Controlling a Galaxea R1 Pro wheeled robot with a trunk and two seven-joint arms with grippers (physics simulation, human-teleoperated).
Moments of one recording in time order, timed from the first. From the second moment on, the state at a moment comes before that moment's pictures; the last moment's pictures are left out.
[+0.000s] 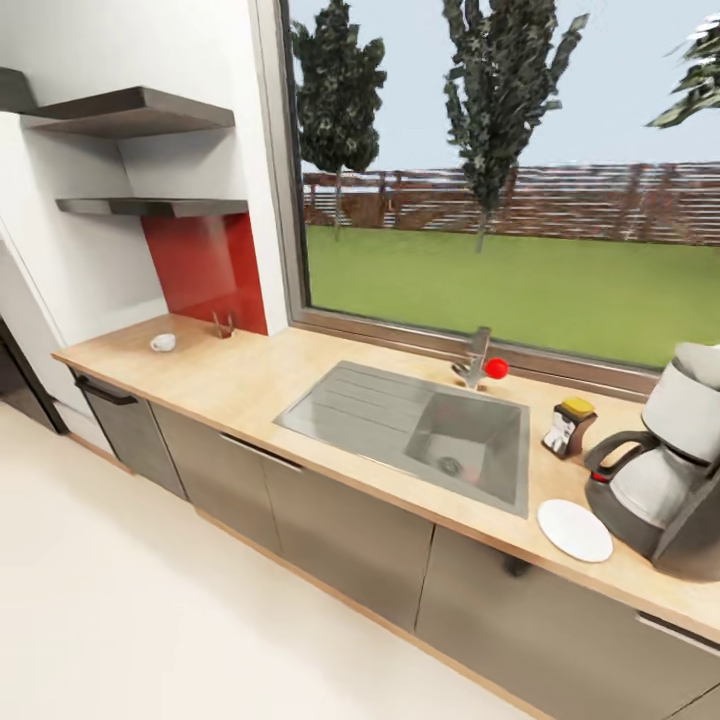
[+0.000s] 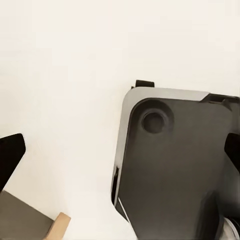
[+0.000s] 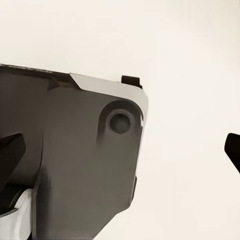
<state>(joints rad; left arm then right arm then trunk) -0.07 0.07 0.09 -0.18 0.06 -0.11 -0.01 -0.25 -0.03 0.17 -0.03 -0.04 0.00 0.06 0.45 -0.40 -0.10</state>
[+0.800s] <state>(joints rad) -0.07 0.07 0.09 -0.18 0.06 -0.11 -0.01 -0.25 -0.02 0.17 -0.03 -0.04 0.00 0.06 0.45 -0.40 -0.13</state>
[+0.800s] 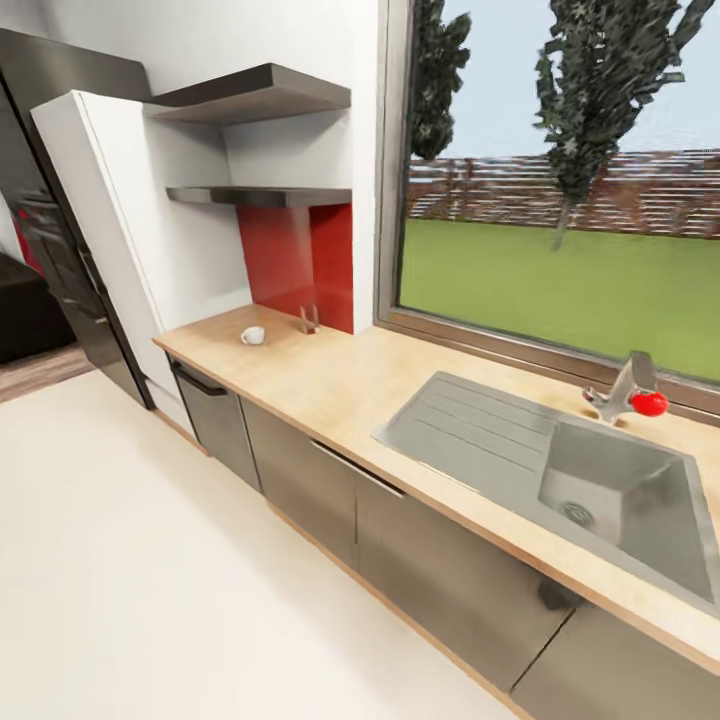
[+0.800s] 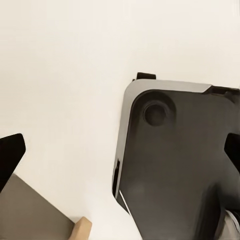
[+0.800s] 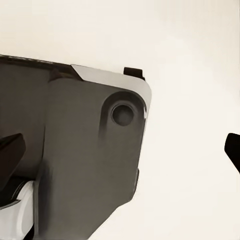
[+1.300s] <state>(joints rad) -0.07 0.07 0.09 -0.18 0.06 -0.11 -0.01 -0.25 -0.02 0.17 -0.03 -0.04 0.00 0.06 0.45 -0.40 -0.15</state>
